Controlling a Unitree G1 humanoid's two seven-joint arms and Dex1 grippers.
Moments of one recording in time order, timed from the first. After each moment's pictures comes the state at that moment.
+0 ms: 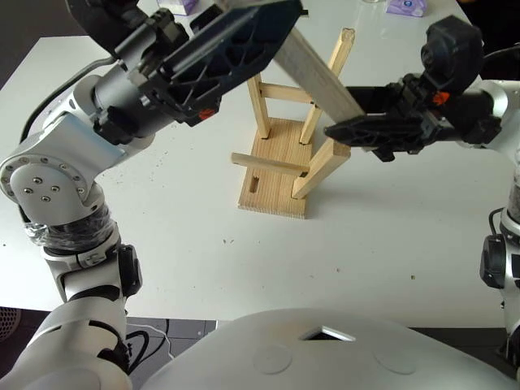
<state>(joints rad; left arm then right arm) -0.54 0.56 0.22 -0.47 -1.66 0.82 -0.44 -0.60 -0.71 -0.07 -0.32 1.14 1.01 1.05</state>
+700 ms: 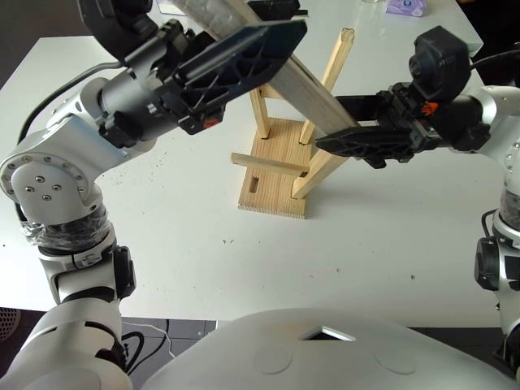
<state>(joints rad) -0.52 0.59 0.20 -0.47 -1.64 0.82 -0.48 -0.59 -0.66 -0.06 -0.35 1.14 1.01 1.03</state>
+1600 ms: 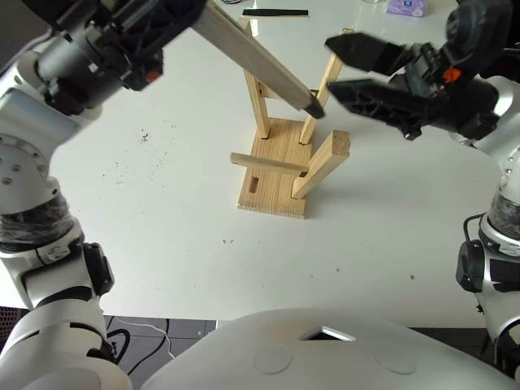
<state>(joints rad) -0.55 0.77 0.32 -0.22 -1.32 0.76 -0.70 -0.54 -0.54 -0.26 -0.38 1.17 0.85 0.71</state>
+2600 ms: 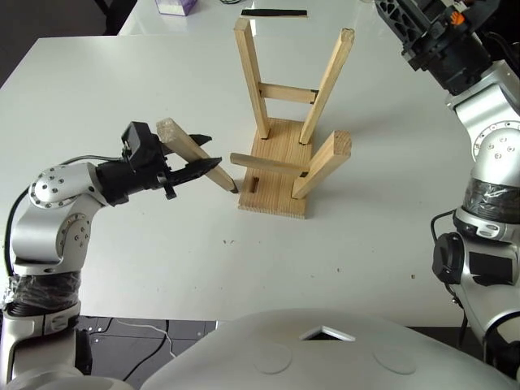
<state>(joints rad) 0.01 0.75 0.18 -0.32 -0.64 0.31 -1.05 -0.62 -0.42 -0.22 -0.06 0.80 0.58 0.55</state>
